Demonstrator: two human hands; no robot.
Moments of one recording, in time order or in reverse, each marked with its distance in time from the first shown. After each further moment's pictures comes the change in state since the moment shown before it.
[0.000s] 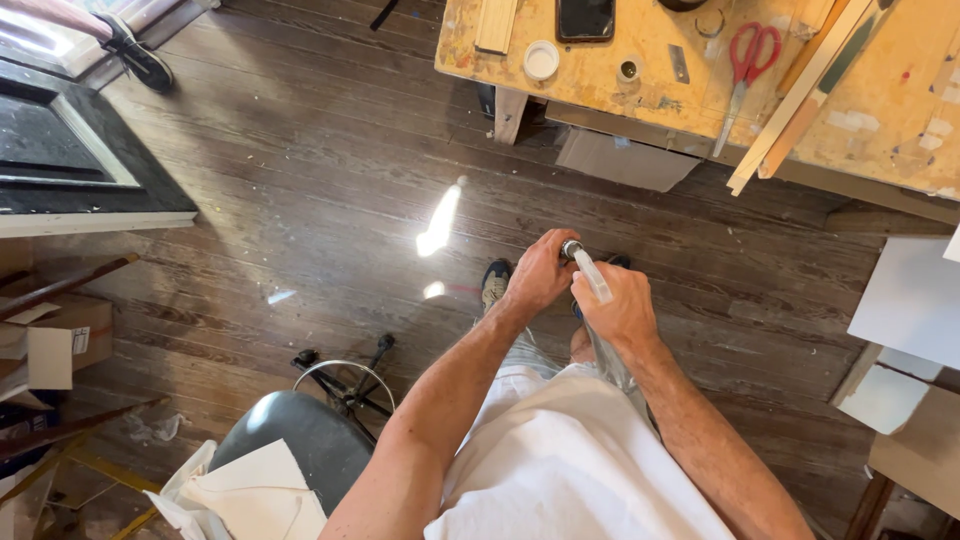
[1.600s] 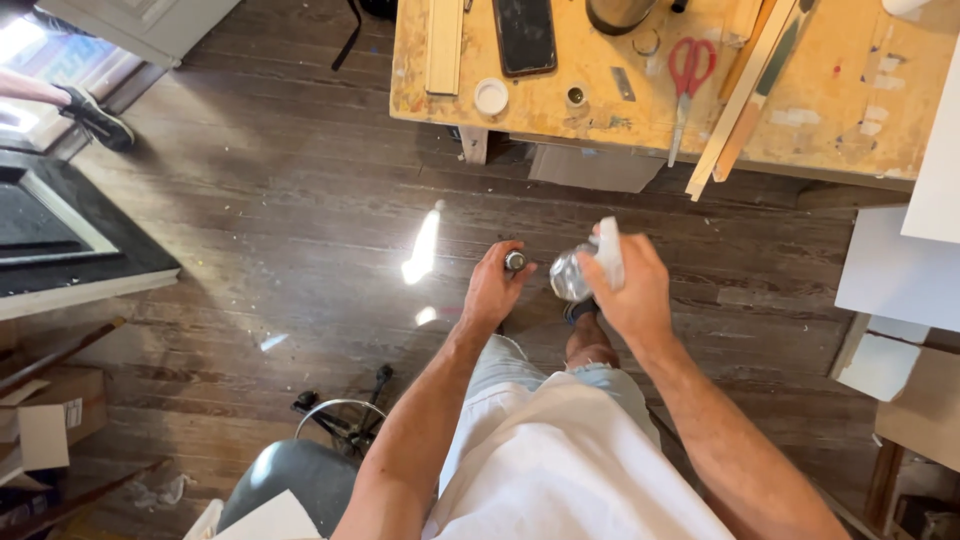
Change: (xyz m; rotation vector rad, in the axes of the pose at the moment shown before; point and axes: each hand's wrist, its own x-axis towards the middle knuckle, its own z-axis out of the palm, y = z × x) left_hand 0.004 -0.008 -0.039 0.003 0.144 0.072; right_hand 0.016 -0.041 -0.075 0.100 0.297 -0.227
